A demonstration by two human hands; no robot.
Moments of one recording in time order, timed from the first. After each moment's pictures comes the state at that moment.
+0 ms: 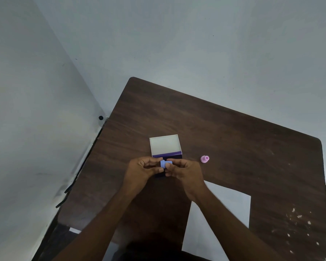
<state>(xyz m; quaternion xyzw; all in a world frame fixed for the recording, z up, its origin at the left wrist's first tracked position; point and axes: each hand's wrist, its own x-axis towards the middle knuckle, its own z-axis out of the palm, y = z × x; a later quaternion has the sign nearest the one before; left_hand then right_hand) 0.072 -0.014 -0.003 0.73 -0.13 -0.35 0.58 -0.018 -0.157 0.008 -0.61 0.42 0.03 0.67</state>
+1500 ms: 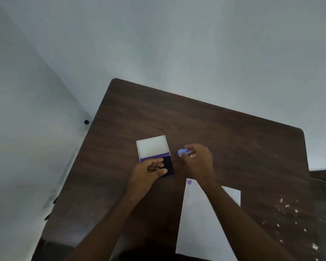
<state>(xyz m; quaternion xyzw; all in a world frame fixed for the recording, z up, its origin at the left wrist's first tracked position) 0.055 -0.054 -0.009 0.74 -0.11 -0.39 0.53 -0.026 -0.235 -0.002 -0.84 0.41 -0.06 0.35</state>
